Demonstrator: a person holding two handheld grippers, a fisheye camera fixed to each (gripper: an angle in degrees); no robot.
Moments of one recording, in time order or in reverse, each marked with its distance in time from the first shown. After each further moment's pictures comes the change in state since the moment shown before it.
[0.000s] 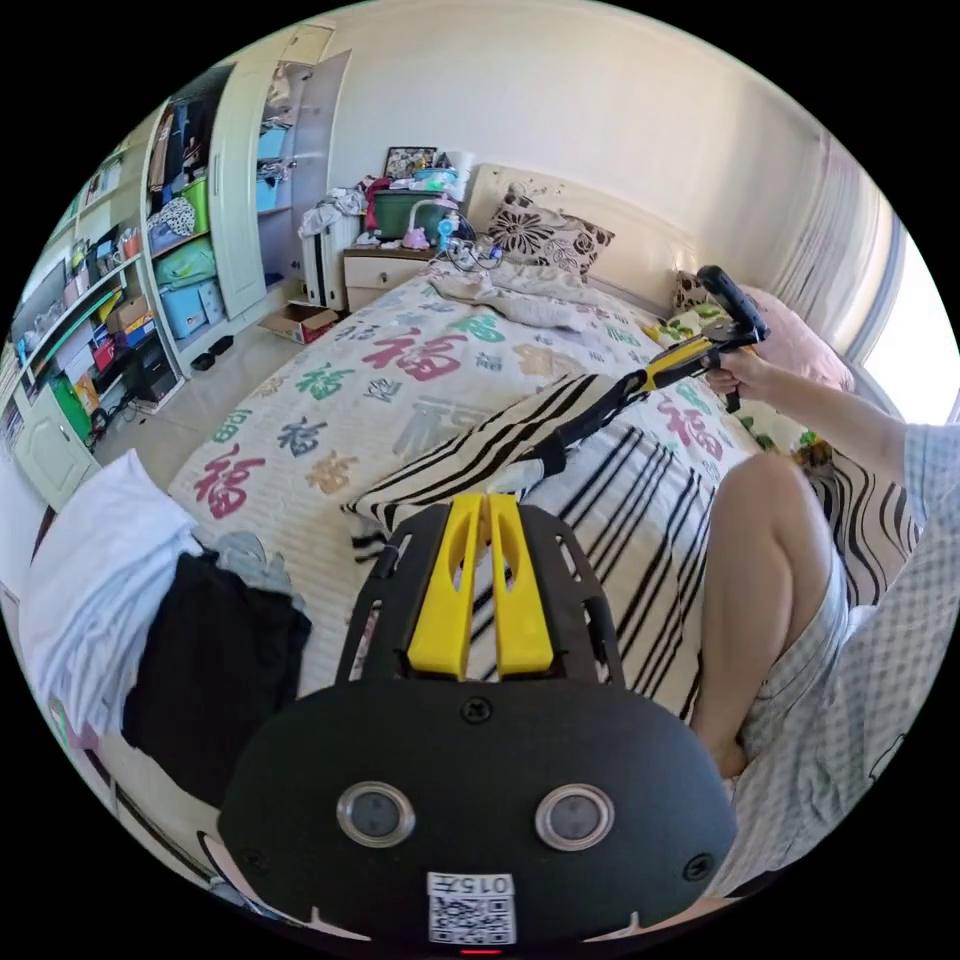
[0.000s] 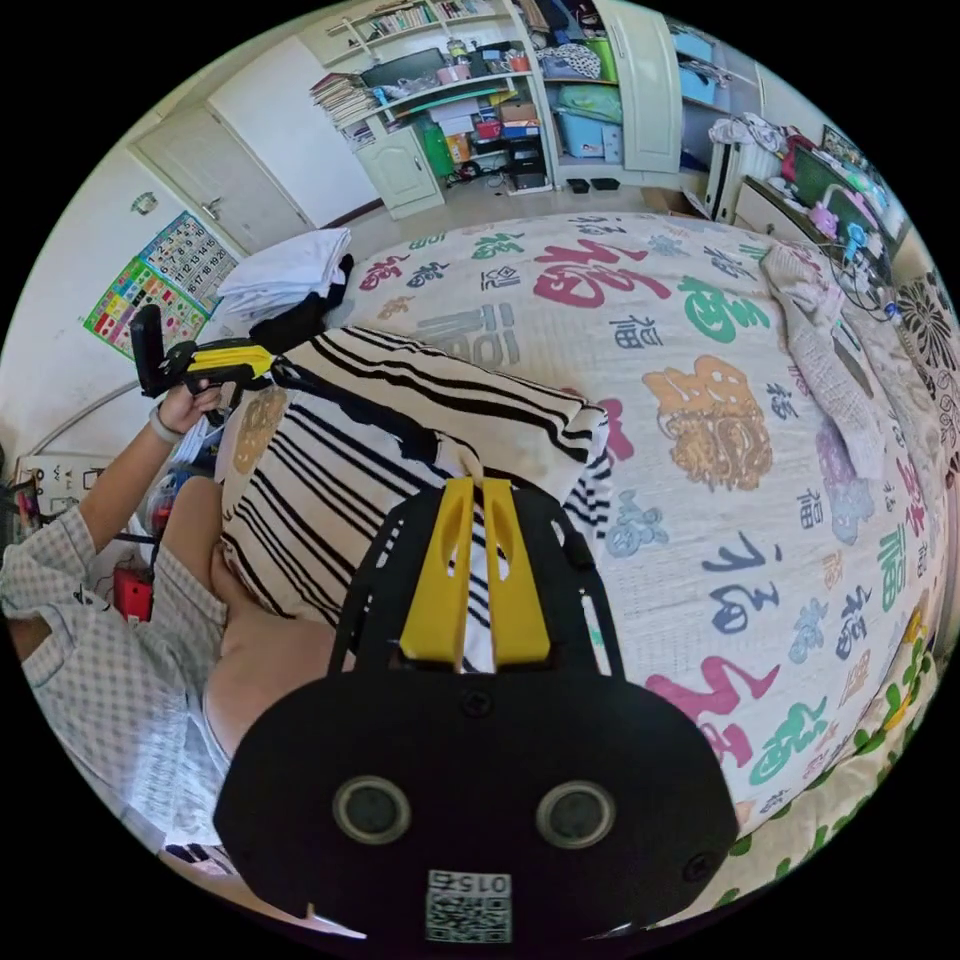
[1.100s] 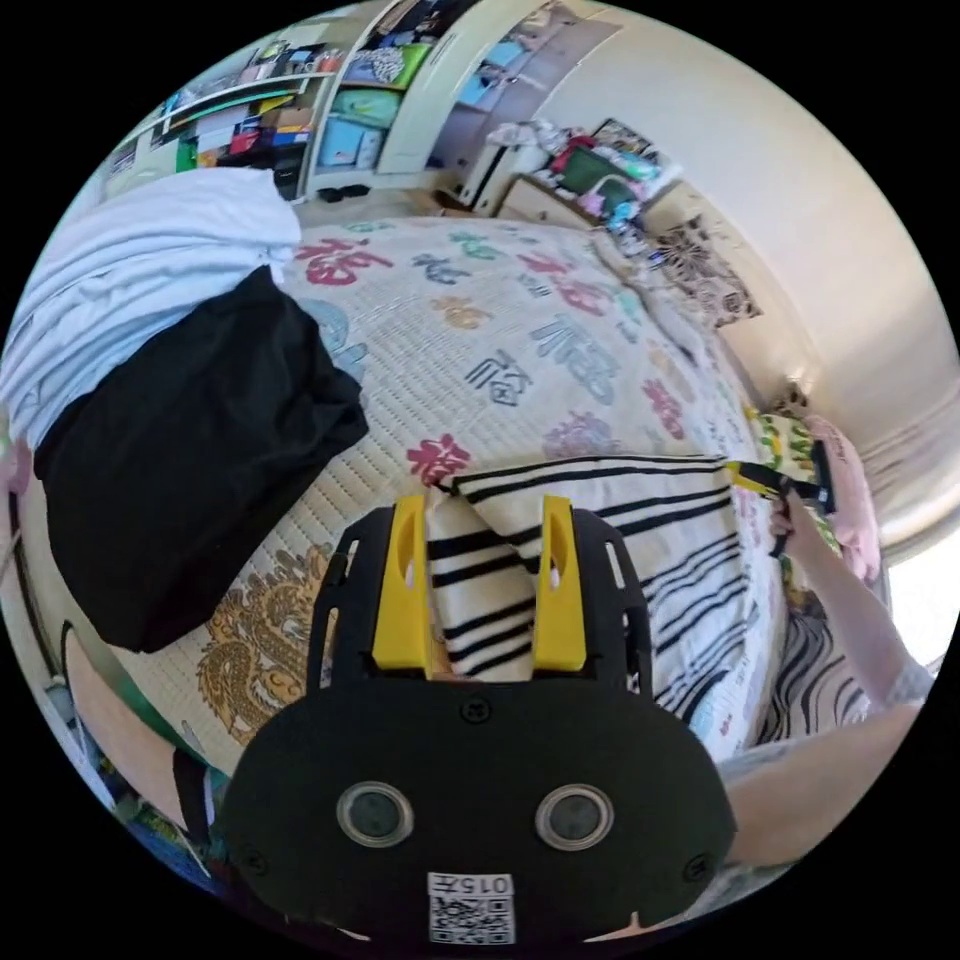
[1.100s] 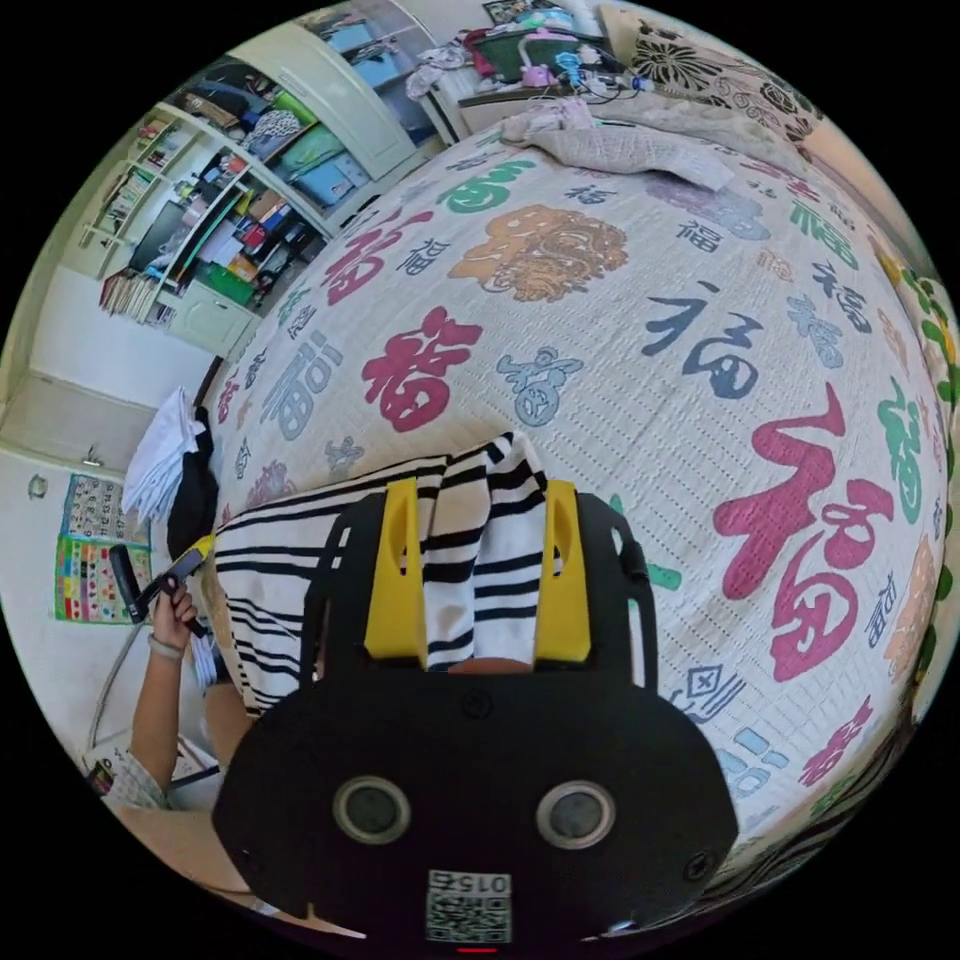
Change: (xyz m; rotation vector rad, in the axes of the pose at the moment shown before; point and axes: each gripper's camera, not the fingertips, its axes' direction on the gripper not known) left arm -0.065 0.054 0.095 -0.156 -0.060 -0.548; right arm 0.072 0.103 0.043 0.099 0.043 0.677
